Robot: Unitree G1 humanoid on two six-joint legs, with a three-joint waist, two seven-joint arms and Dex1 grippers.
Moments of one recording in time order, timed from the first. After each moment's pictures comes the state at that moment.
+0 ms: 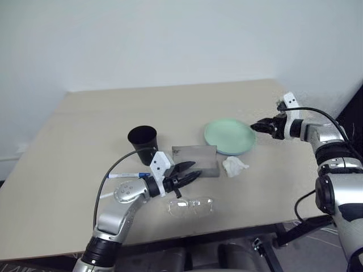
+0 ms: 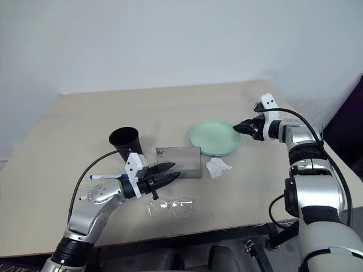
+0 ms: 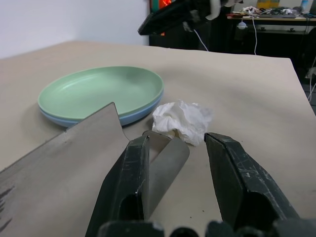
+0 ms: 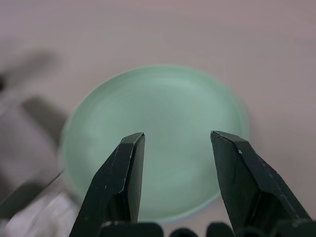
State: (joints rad) left arm -0.12 0.38 -0.16 -0.19 -0.35 0.27 -0.79; right arm -1.00 -0.58 0.01 1.02 0.07 0.33 1.13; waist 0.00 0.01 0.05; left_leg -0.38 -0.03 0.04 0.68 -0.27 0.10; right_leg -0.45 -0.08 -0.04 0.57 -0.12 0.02
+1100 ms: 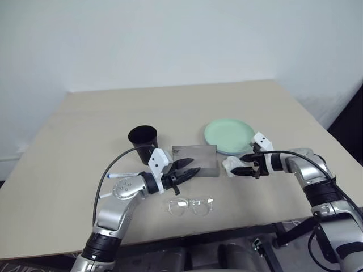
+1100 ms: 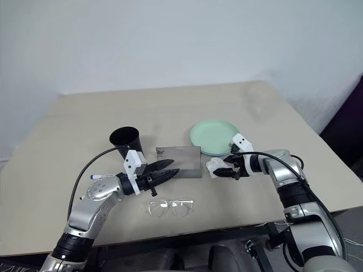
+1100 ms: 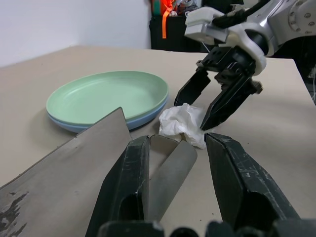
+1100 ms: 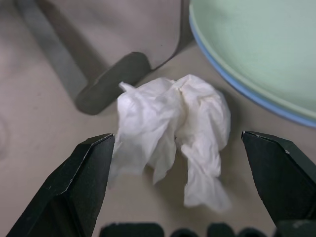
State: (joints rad) left arm -0.14 0.38 -0.14 -0.16 -0.35 0.25 -0.81; right arm -0.61 -0.53 0.19 0.41 0.11 0.65 1.10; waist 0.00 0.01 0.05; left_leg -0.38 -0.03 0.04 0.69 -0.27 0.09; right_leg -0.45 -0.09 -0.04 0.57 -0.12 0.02
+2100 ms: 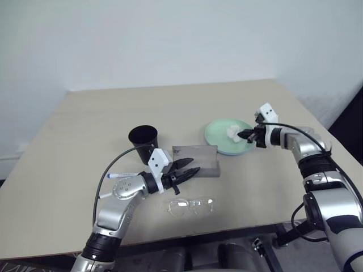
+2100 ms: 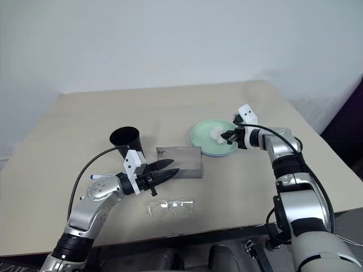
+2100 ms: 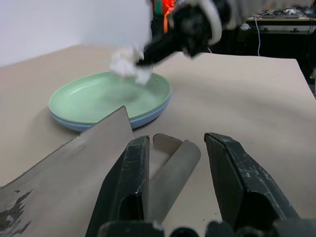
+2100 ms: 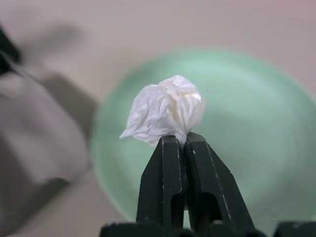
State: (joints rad) left arm -0.15 0.38 -0.14 -0.15 -0.35 0.24 -0.81; right arm -0.92 -0.45 0.09 0.91 0.09 0.37 0.91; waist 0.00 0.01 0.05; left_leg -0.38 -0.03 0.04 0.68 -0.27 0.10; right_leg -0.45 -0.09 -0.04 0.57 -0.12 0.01
